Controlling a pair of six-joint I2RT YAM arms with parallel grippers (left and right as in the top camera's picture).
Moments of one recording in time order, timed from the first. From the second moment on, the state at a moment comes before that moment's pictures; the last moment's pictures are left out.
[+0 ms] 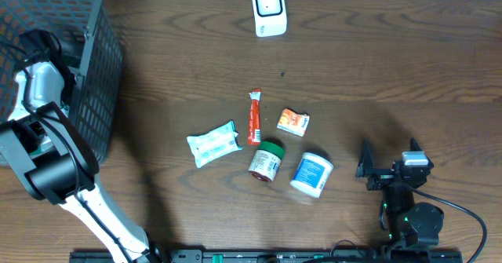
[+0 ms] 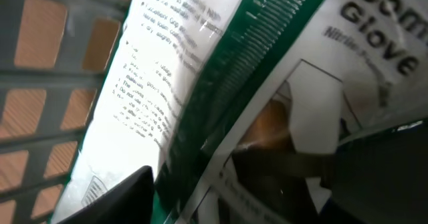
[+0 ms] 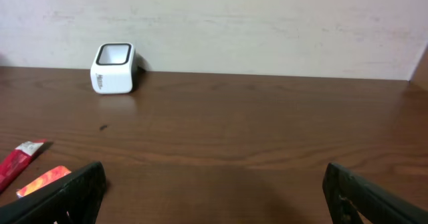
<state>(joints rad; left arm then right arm) 0.48 2.17 1.62 -0.68 -0.40 0.09 -0.04 0.01 0.01 -0.07 -0.07 0.01</state>
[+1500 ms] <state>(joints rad) -0.43 1.50 1.53 -0.98 -0.34 -0.26 -0.04 0.01 0.01 -0.07 -0.07 0.01</state>
